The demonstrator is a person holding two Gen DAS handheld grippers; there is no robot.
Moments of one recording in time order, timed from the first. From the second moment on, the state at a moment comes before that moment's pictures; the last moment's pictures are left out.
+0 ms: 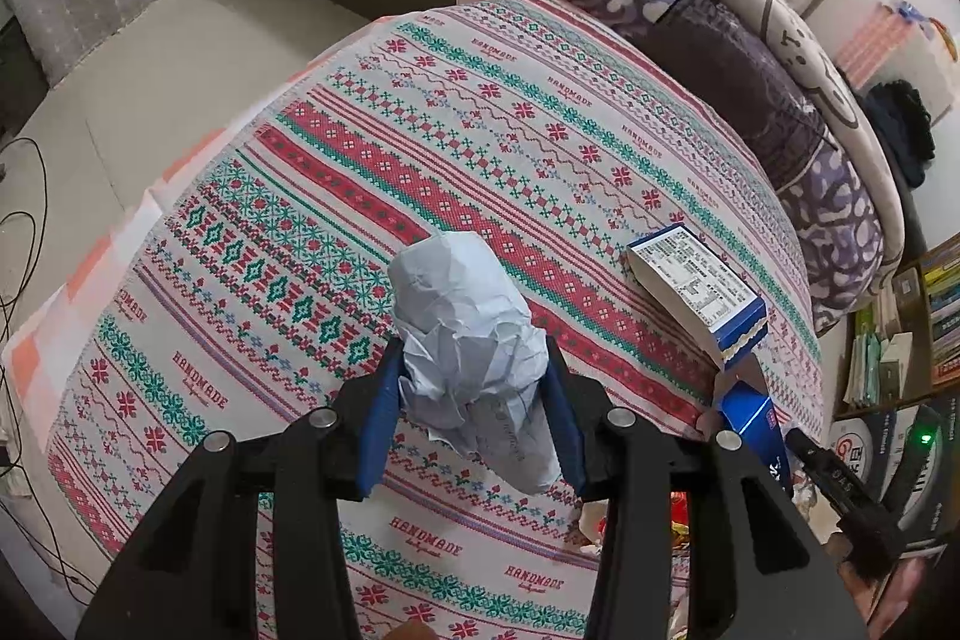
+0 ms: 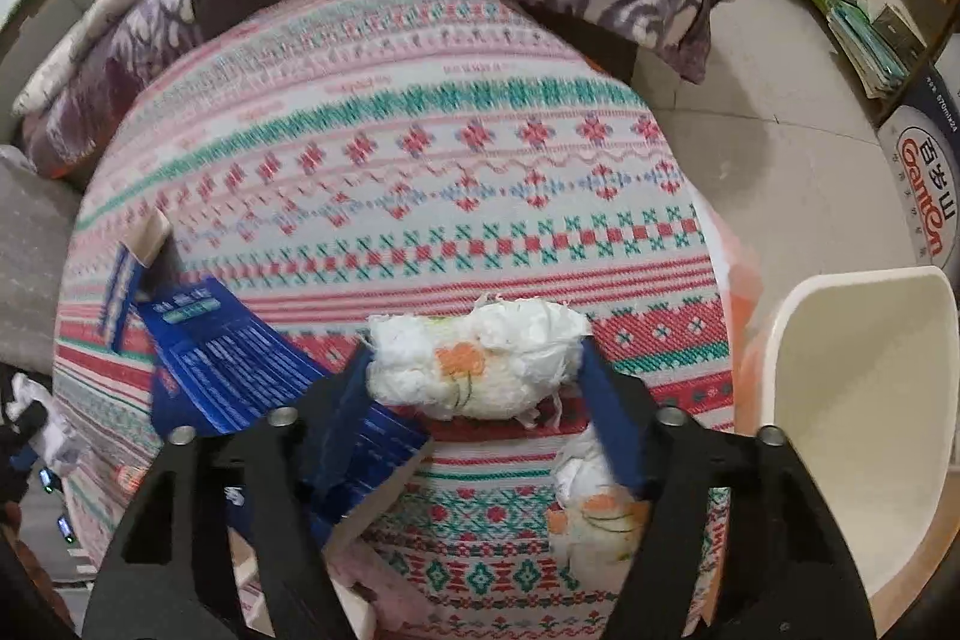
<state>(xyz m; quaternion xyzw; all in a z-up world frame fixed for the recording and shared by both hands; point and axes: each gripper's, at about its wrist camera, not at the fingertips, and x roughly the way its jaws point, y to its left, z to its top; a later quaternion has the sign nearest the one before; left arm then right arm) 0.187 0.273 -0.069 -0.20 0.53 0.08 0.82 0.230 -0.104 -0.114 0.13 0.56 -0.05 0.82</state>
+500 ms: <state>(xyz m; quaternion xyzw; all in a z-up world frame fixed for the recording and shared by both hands) 0.184 0.249 -0.044 -0.19 0.49 0.07 0.84 0.210 -0.092 -0.053 0.16 0.46 0.00 0.88</state>
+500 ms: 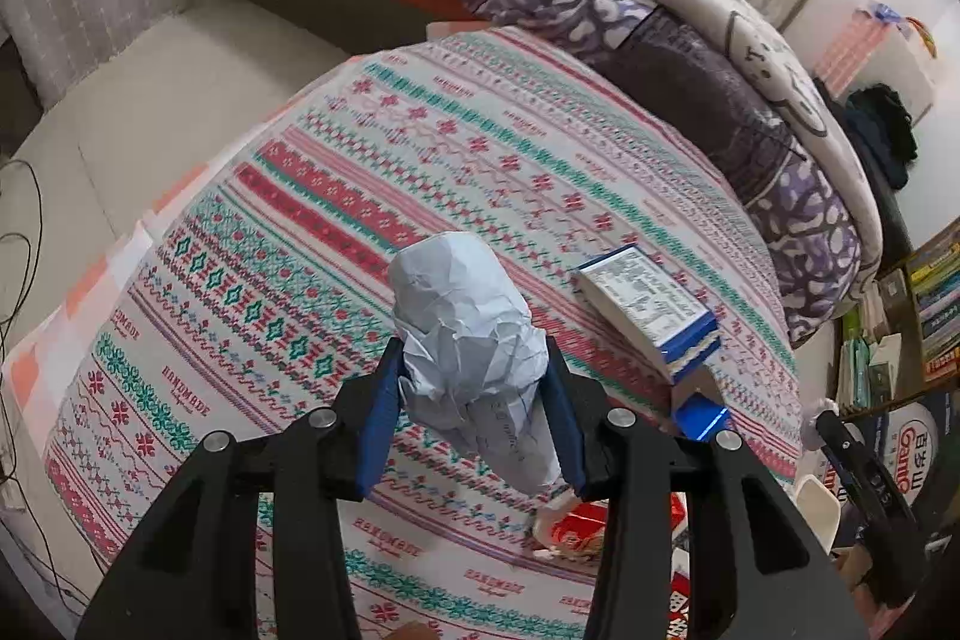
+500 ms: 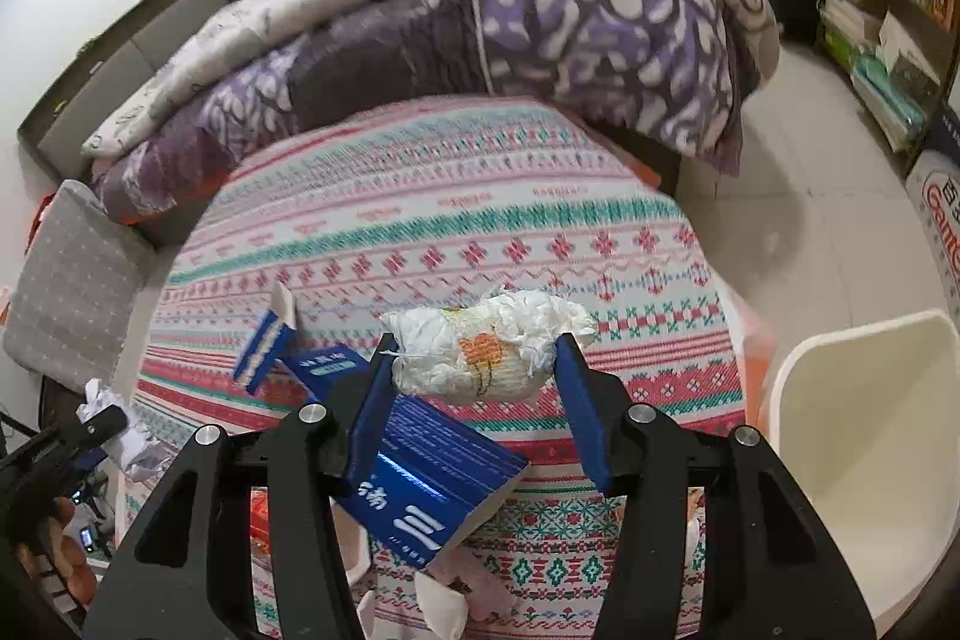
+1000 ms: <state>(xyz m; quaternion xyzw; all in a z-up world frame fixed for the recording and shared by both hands) 0.174 0.186 -0.015 -0.13 0.45 0.06 0.88 0.168 -0.101 -0.016 0.14 0.38 -0.03 0.91</state>
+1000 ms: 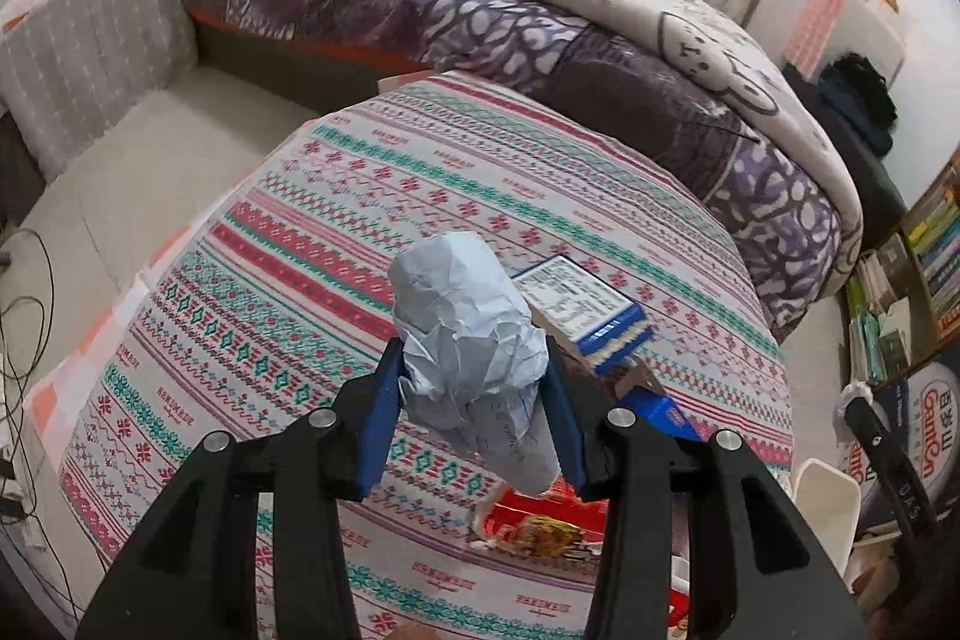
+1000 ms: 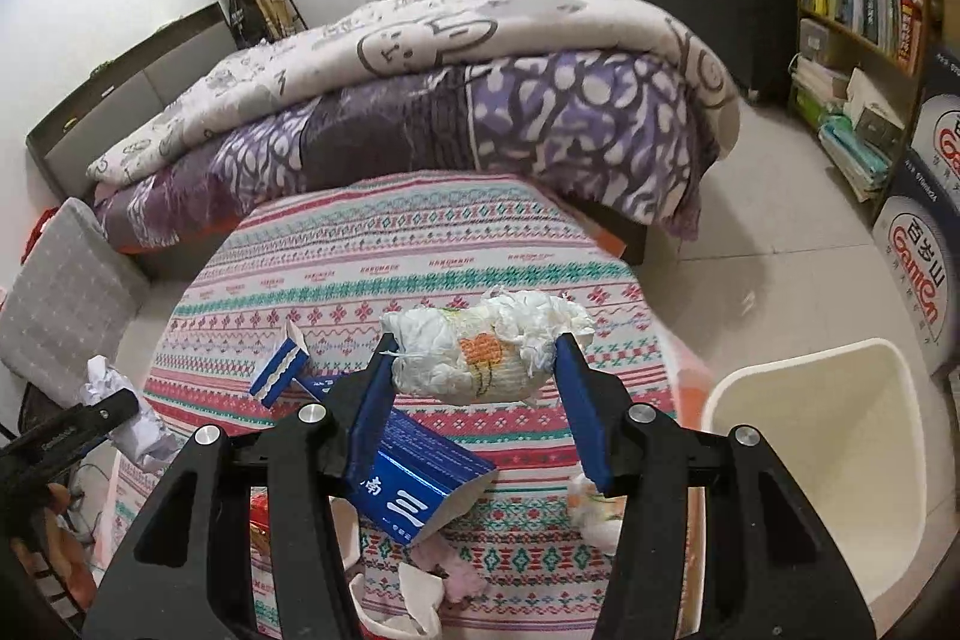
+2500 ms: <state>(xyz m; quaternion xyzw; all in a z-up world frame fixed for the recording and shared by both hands) 0.135 -0.043 0.001 0.01 0.43 -0.09 0.90 0.092 -0.252 -0.003 0.18 0.39 -0.12 0.90</state>
